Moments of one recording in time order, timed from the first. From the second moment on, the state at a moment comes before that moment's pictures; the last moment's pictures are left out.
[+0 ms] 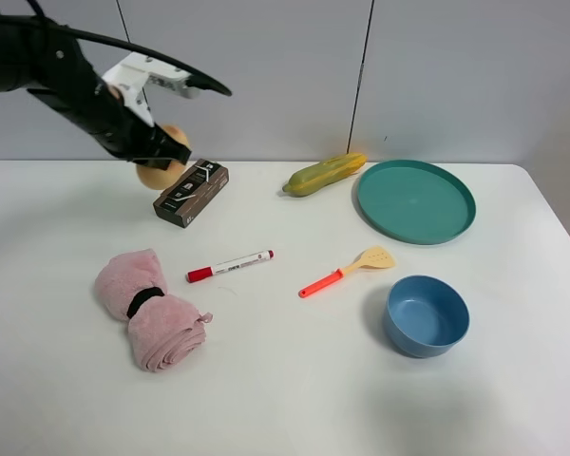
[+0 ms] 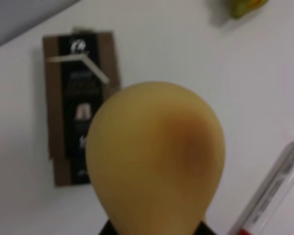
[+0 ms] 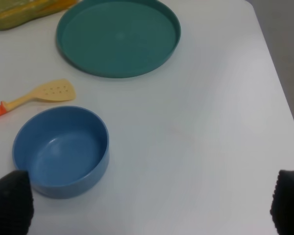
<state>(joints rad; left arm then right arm) -0.26 1.77 -1.30 -0.08 0.54 0.23 -0.02 0.00 -0.51 0.02 1.07 -0.05</state>
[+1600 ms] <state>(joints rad) 0.00 1.93 -0.96 0.03 0.06 -0.02 -0.02 0.00 -0.51 0.02 1.07 -0.05</state>
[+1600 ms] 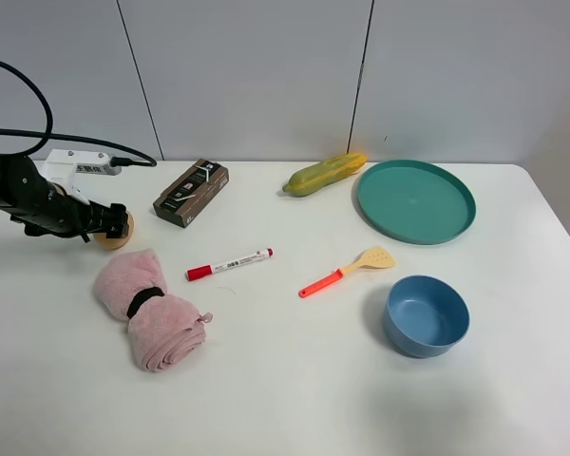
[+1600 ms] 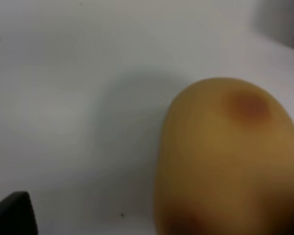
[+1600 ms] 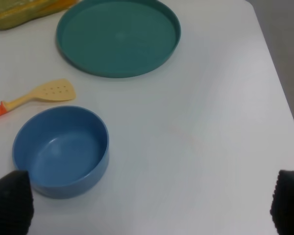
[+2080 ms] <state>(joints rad) -0.03 1.84 -0.96 0.03 0.08 -0.11 -0.02 0.00 -0.51 0.02 1.07 -0.05</state>
